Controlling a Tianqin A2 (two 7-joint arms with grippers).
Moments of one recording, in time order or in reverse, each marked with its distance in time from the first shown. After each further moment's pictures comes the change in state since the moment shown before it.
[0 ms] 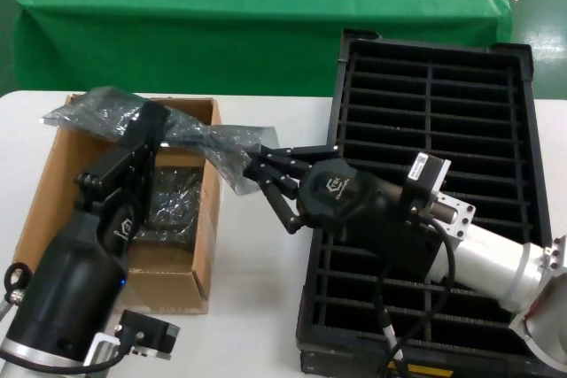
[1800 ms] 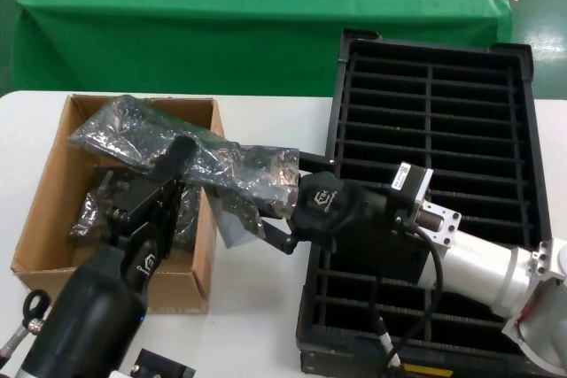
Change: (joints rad) left arm 0.054 -0.014 0.043 -0.033 0.039 -0.001 0.001; right arm 0.001 -0.010 -0.025 -0.008 -0.042 0.003 0.020
